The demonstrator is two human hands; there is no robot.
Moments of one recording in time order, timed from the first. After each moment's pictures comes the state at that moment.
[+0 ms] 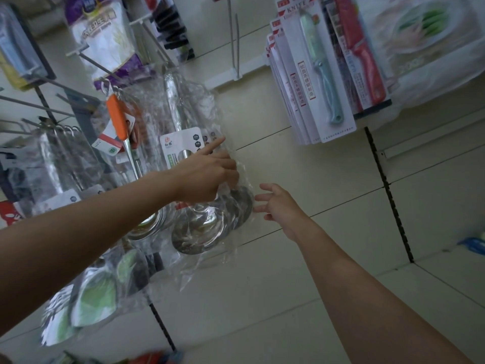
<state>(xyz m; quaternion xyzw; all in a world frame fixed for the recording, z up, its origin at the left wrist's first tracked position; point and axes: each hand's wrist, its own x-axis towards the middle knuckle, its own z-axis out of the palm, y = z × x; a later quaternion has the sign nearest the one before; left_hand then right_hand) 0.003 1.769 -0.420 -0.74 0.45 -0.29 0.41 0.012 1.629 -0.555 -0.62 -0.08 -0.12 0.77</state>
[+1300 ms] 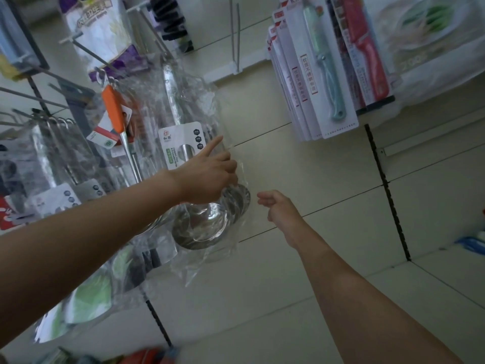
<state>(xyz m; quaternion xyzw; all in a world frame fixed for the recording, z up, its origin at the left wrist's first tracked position) 0.007 1.764 -0.433 -0.76 0.35 -0.25 0.49 0.039 1.634 -0.582 -0.65 -0.06 -0.17 0.74</state>
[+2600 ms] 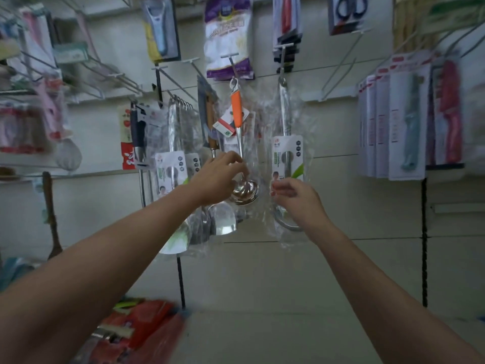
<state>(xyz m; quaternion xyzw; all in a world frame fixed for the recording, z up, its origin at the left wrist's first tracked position) -0.063 1.886 -0.440 -0.90 0.23 -0.36 0.08 -0.056 1.703 -0.509 -0.72 -0.19 -0.26 0.61</state>
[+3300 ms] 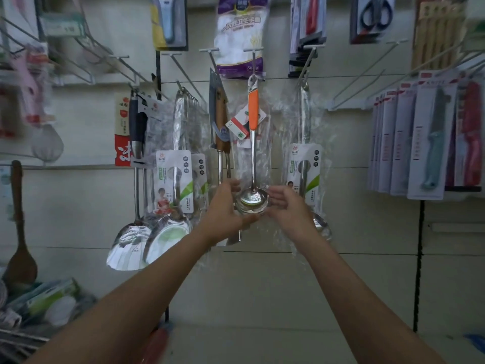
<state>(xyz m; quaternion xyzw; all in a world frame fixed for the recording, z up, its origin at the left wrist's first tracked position) -0.029 1.903 -0.501 -0.83 0.21 -0.30 -0.41 -0.027 1.755 -0.506 -0.75 -0.17 -0.25 0.59</state>
